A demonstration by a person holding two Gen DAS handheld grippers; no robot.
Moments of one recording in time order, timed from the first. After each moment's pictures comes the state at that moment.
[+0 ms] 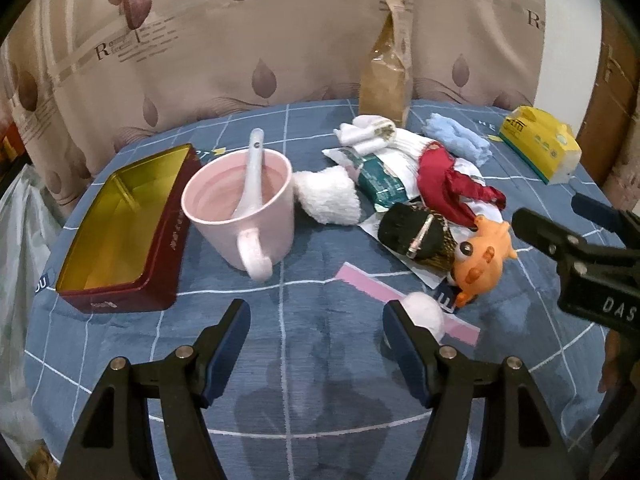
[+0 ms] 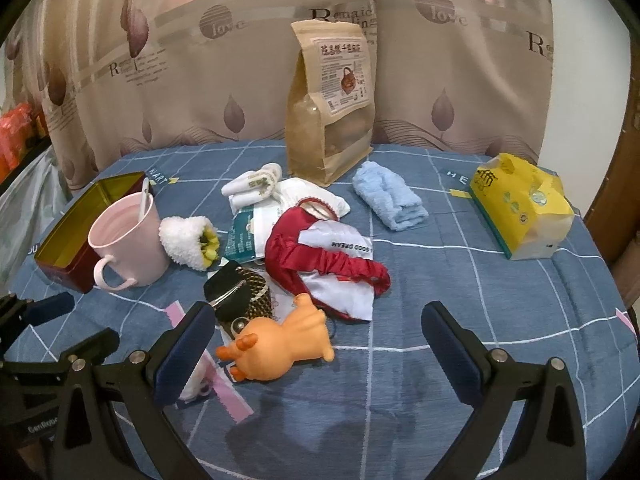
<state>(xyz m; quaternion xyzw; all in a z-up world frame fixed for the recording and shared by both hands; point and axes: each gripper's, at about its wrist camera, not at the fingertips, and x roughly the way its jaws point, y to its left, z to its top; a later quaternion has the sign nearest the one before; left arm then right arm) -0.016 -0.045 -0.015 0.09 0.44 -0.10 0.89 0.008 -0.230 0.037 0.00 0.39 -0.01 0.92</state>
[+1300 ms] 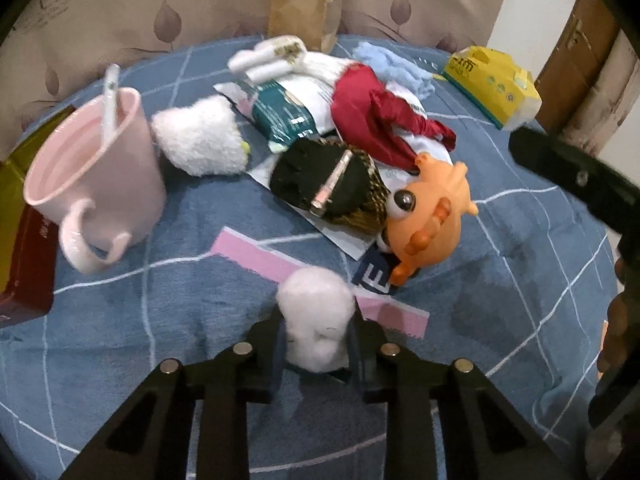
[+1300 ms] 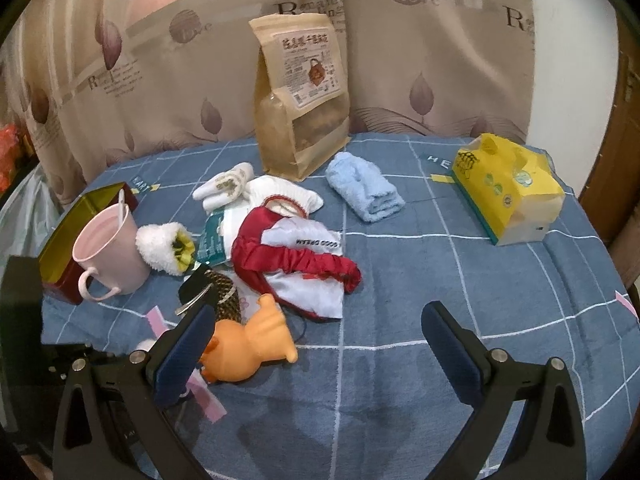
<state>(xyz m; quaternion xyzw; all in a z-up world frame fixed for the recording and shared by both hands) 0.016 -0.091 -0.065 0.07 0.53 -0.22 0.82 0.011 -0.258 0.033 0.03 0.41 -0.02 0.91</state>
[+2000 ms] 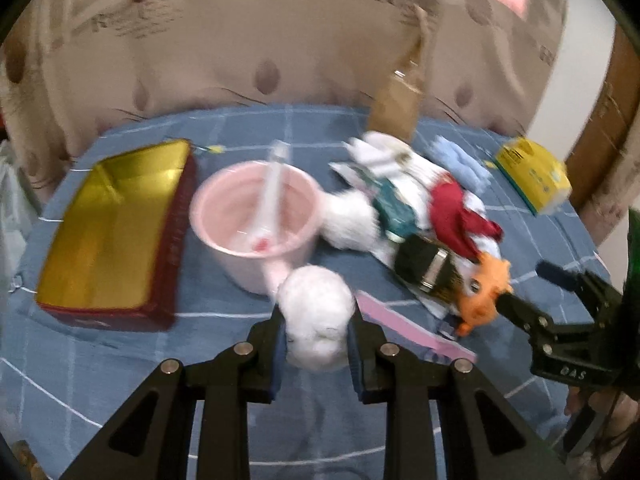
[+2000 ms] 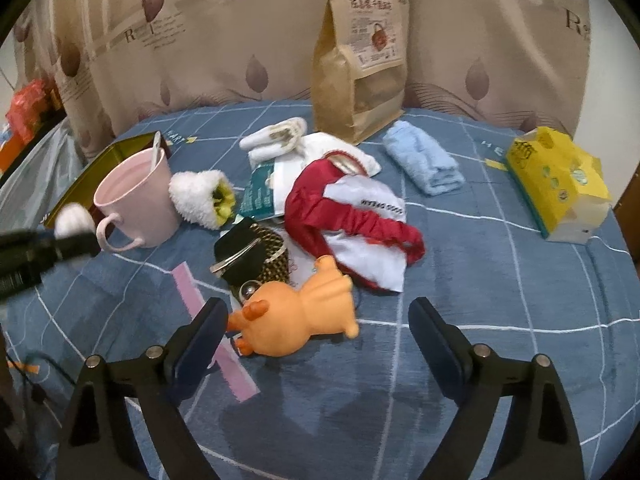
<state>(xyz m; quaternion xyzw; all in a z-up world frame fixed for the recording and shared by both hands) 0.026 0.001 0.001 0.02 0.46 -0.13 0.88 0.017 -0.223 0.005 0.00 0.45 0.04 0.89</state>
